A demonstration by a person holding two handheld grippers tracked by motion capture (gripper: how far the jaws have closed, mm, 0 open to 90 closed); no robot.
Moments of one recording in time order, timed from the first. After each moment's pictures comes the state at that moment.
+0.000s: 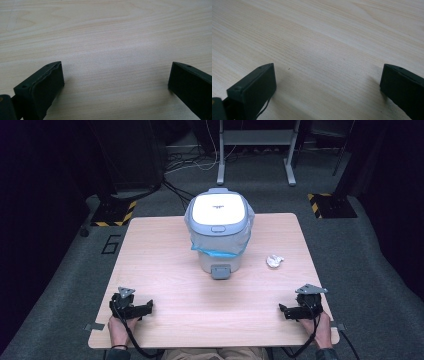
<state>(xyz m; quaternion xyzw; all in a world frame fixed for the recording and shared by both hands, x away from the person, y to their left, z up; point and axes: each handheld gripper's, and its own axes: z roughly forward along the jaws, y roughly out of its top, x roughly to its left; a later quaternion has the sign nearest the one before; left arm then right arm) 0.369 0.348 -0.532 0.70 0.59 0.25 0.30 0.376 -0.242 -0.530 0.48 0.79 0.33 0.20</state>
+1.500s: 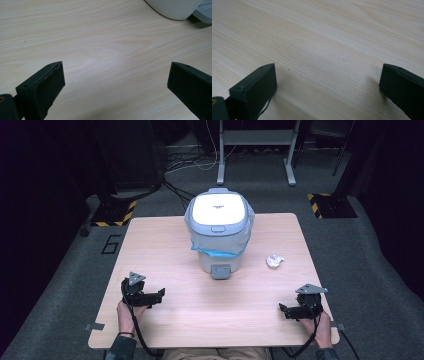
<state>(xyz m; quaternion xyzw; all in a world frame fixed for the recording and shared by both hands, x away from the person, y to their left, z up) 0.392 0.309 -0.482 0.73 0.53 0.22 0.36 0.377 -0.243 -0.529 0.47 0.79 0.34 0.20</state>
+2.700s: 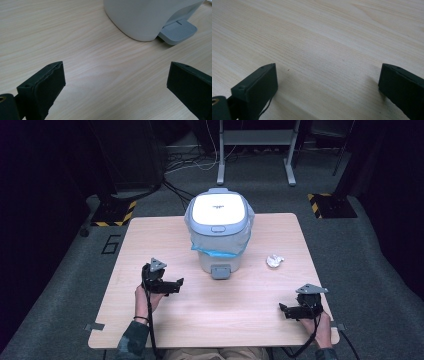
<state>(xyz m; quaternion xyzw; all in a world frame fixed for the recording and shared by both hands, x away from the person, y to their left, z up) 0.426 0.254 -0.459 0.78 0.46 0.21 0.37 0.377 -0.243 -0.529 0.47 0.79 0.34 0.20</state>
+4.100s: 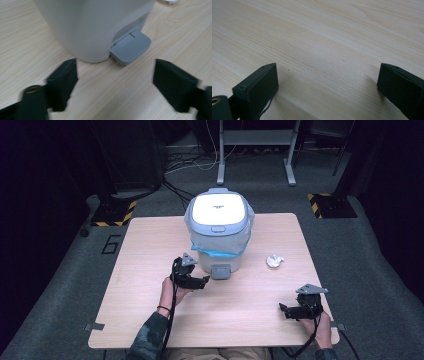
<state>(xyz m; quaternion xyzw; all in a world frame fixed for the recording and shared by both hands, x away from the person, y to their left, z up) 0.445 0.173 -0.458 0.83 0.38 0.17 0.38 0.376 -0.243 -0.529 0.47 0.79 0.34 0.20</state>
